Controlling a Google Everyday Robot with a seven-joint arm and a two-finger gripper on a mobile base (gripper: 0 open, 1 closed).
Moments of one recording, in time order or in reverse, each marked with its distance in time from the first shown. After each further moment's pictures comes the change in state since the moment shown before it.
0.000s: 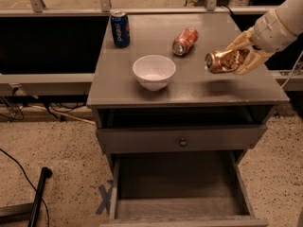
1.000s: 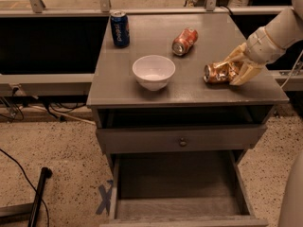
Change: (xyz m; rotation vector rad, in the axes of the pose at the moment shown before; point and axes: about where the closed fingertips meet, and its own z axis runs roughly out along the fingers) arm 0.034 0.010 0.049 -0.070 -0.003 0.106
